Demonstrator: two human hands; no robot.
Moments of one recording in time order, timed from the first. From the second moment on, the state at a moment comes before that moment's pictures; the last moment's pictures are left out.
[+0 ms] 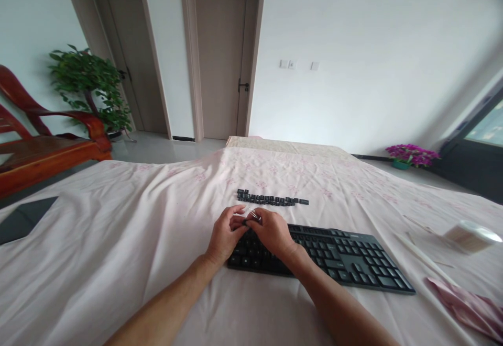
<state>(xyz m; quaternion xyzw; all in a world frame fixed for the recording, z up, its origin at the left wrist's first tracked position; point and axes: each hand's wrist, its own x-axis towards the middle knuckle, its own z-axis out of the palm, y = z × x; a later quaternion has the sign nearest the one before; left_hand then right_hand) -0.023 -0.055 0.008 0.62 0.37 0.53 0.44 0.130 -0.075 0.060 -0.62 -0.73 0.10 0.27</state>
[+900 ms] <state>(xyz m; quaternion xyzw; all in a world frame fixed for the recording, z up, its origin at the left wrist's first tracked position) -0.029 -0.036 0.000 0.68 0.46 0.48 0.32 0.148 0.067 0.067 -0.72 -0.68 0.06 0.11</state>
